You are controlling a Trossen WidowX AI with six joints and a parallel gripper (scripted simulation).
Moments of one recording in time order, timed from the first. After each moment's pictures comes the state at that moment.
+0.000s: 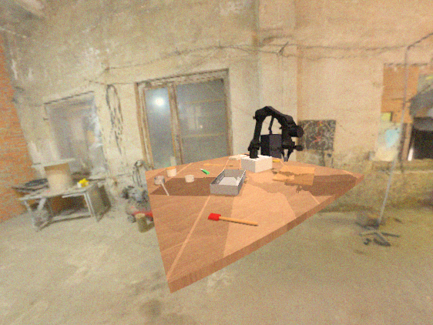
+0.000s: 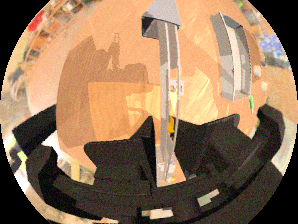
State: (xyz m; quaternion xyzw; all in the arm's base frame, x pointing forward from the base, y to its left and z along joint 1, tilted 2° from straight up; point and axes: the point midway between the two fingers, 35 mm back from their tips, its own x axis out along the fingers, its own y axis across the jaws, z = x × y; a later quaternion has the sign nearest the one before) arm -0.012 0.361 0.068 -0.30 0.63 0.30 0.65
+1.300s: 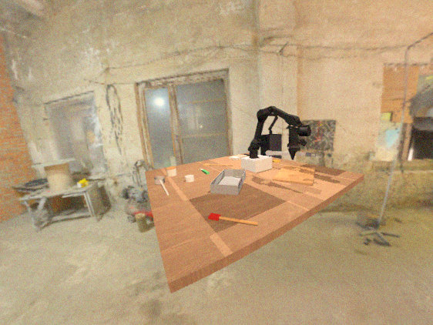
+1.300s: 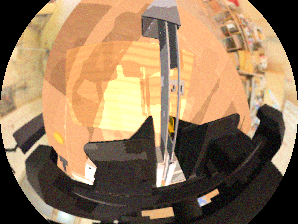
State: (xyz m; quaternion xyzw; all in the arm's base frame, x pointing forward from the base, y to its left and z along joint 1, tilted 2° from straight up) arm -0.088 0.344 0.067 -0.67 0.24 0.66 0.24
